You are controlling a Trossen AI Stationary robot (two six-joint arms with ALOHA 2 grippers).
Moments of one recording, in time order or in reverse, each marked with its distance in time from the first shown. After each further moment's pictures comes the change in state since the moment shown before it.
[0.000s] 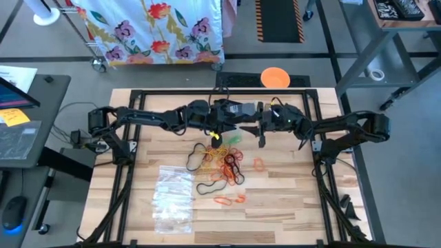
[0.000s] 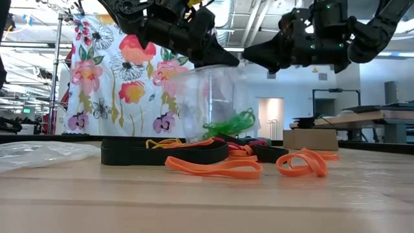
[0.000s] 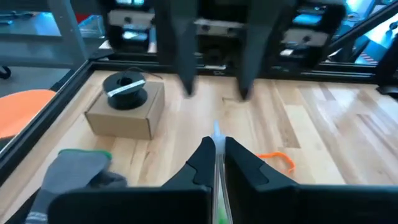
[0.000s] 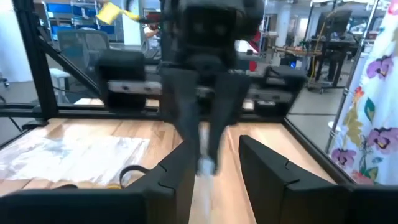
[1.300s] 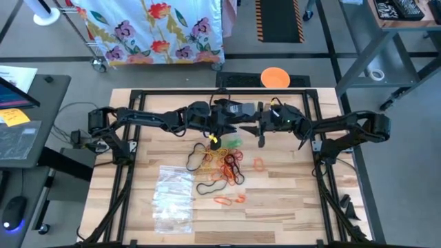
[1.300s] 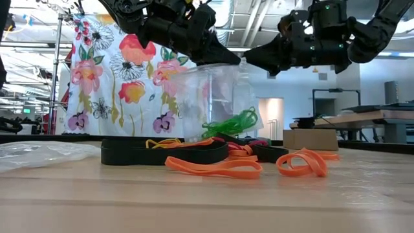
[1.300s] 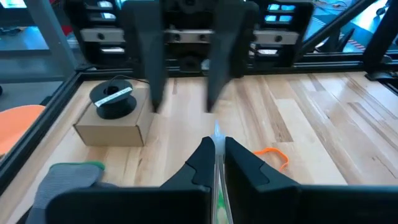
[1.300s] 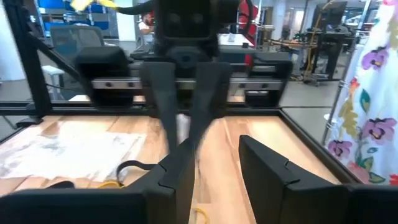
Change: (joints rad) left arm -0.019 0.000 0.000 0.007 0.022 0.071; right arm 0.001 0.000 0.000 -0.034 0.019 0.008
